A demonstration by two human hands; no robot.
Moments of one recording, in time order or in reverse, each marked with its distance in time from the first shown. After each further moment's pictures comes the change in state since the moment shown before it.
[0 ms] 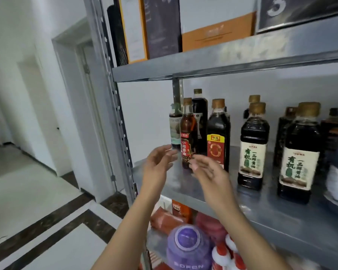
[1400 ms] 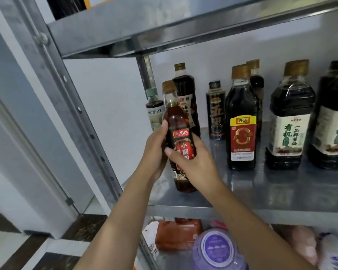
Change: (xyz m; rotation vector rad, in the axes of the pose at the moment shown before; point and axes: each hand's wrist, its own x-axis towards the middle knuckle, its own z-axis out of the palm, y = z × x) left_hand 0.165 -0.050 -0.024 -0.247 -0.655 -0.185; right_hand 0.104 0.045 0.117 -0.258 0.328 0.141
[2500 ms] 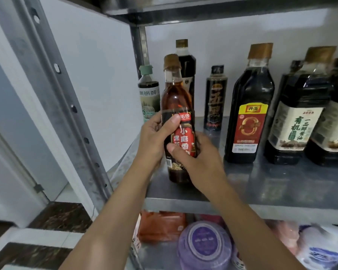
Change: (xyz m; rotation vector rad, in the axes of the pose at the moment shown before) left_hand 0.014 -0.037 -0.012 -0.060 -0.012 0.159; right_hand -0.009 0.018 -0.002 -0.045 0.027 0.009
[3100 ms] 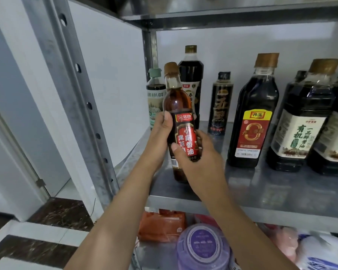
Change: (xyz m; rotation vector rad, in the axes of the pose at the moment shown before) left_hand 0.001 -0.006 -0.006 0.061 -0.017 -0.047; right_hand -0.008 -0.002 0.005 -0.212 0.088 -0.101
